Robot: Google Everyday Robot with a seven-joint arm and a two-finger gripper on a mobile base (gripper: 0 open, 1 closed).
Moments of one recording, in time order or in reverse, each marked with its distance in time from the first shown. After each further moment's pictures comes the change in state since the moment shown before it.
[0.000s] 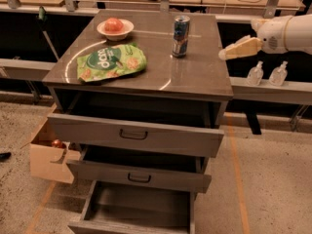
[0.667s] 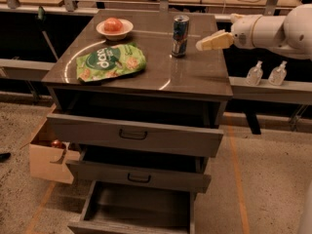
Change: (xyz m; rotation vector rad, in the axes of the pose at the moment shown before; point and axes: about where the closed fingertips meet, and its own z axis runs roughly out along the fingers) arm -0.028 -0.010 0.079 0.040 -0.117 0.004
